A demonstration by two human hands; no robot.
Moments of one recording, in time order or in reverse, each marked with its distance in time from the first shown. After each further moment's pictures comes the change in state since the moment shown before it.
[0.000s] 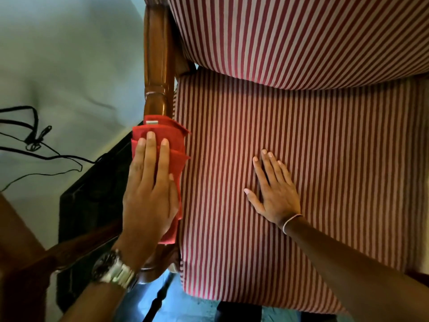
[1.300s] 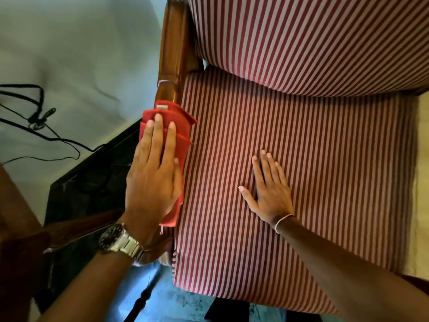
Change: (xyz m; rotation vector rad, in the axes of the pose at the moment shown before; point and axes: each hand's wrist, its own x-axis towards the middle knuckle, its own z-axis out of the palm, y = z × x) left_hand 0.007 -0.001 0.005 -0.006 0.036 -0.049; right_hand -0.007 -0.010 -0.005 0.029 -0.023 0.023
